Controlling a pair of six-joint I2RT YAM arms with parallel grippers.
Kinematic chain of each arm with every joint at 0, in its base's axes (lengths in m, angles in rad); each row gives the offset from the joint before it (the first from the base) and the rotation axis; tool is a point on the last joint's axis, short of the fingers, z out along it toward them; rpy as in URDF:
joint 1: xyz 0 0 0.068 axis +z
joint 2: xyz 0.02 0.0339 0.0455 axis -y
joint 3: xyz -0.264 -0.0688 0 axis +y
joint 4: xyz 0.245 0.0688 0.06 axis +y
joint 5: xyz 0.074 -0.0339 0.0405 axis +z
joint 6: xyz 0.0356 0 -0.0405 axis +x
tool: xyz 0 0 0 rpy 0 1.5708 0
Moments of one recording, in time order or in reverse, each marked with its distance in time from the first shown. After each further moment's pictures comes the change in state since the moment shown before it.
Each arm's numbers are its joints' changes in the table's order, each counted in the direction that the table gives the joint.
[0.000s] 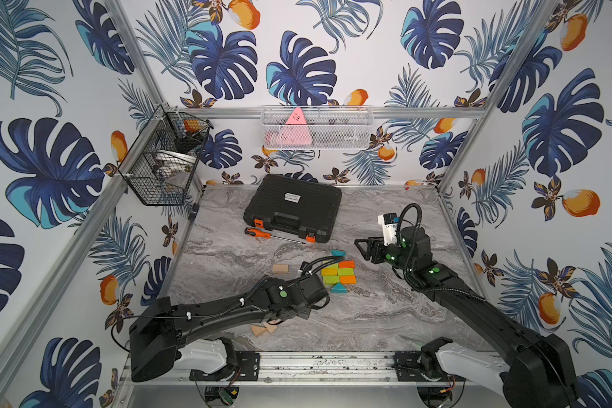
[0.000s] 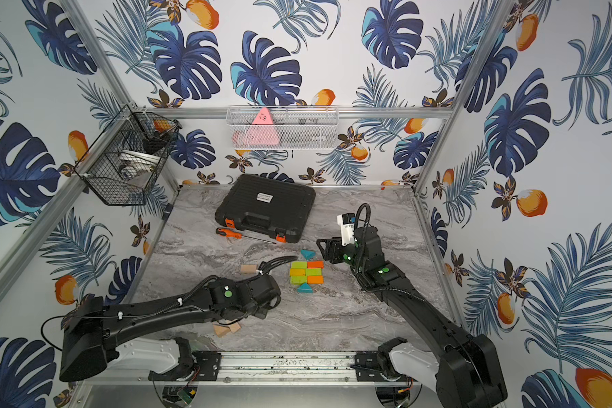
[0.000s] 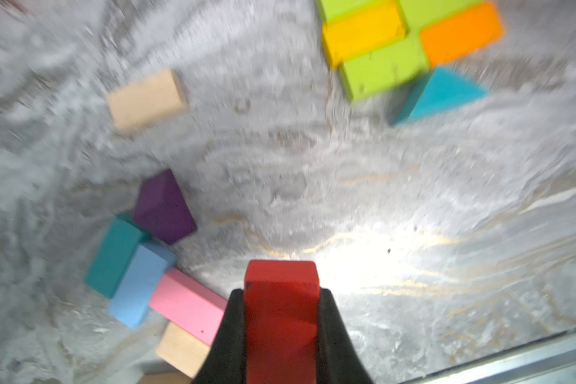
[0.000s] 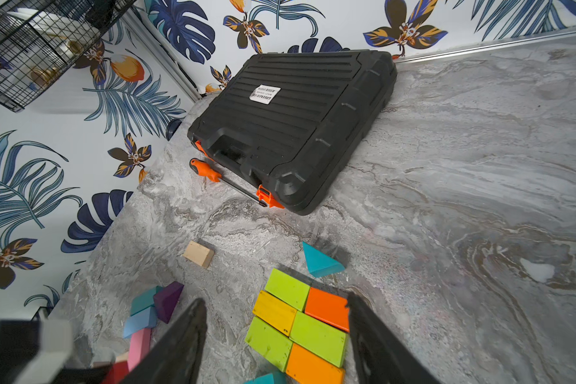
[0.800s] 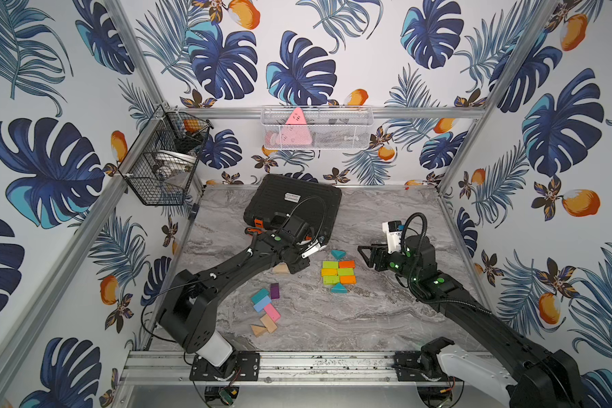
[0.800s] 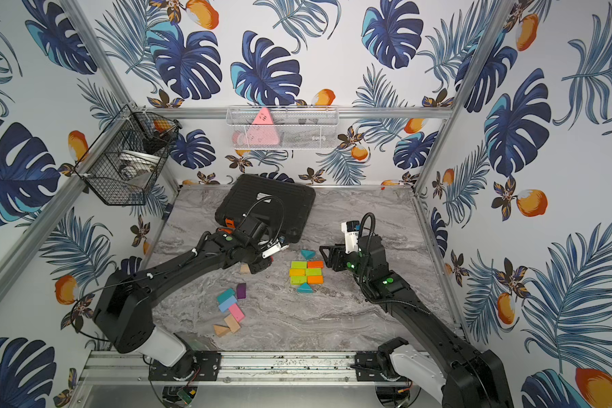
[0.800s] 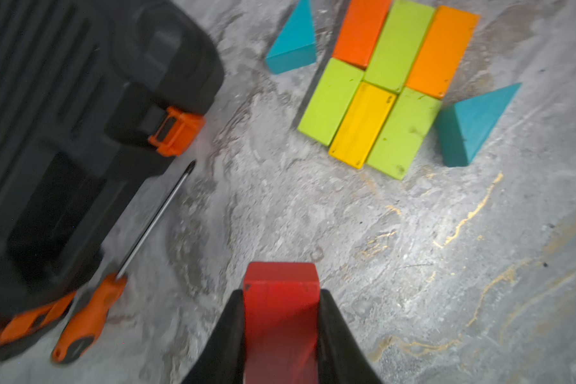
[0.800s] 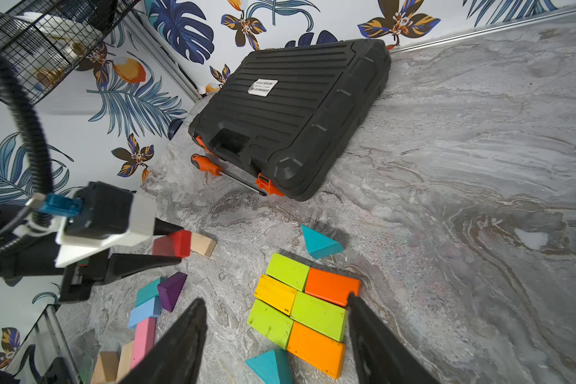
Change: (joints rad) left arm 0.435 -0.332 -0.237 -0.173 -0.473 1.238; right arm 0.001 0.080 0.090 -0.014 0.003 0.037
